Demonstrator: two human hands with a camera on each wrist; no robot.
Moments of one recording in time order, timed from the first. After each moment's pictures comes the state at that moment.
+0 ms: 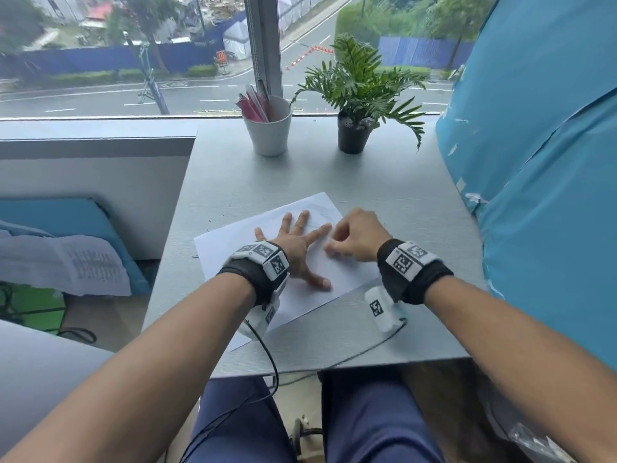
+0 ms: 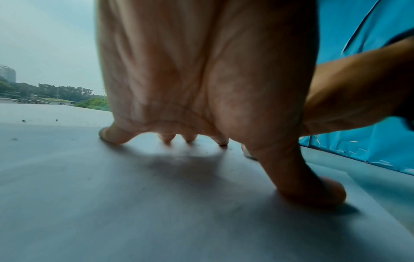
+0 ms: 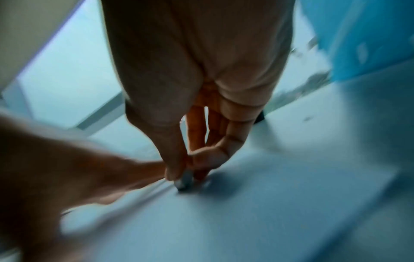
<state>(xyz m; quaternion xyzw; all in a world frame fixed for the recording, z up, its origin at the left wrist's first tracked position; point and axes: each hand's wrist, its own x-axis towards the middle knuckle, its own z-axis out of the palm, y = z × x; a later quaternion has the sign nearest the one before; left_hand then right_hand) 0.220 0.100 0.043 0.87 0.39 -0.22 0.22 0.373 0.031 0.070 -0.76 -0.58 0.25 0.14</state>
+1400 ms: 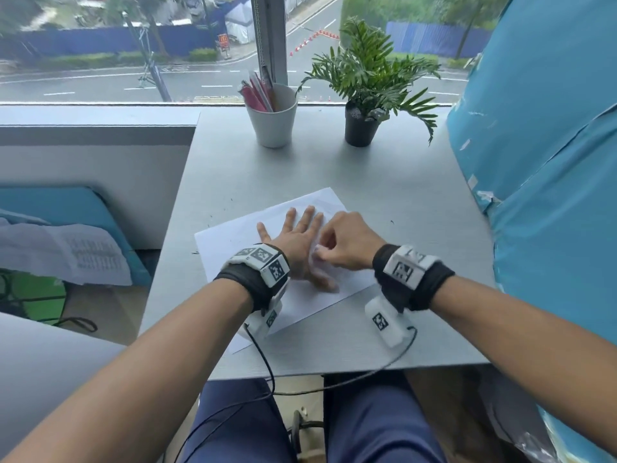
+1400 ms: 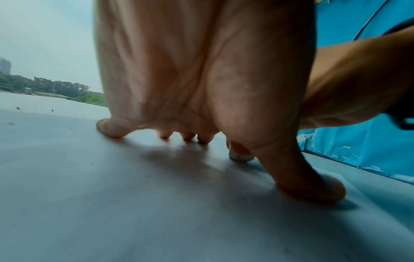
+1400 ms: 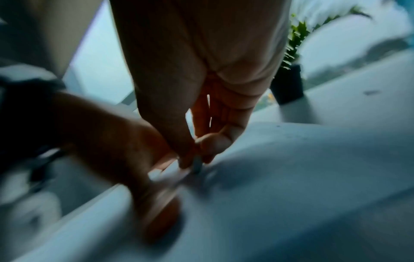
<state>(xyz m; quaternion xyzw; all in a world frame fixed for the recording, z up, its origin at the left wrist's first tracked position) 0.220 0.099 0.038 0.86 0.40 -0.21 0.24 0.351 0.035 0.070 -0.69 -0.68 0.25 0.09</state>
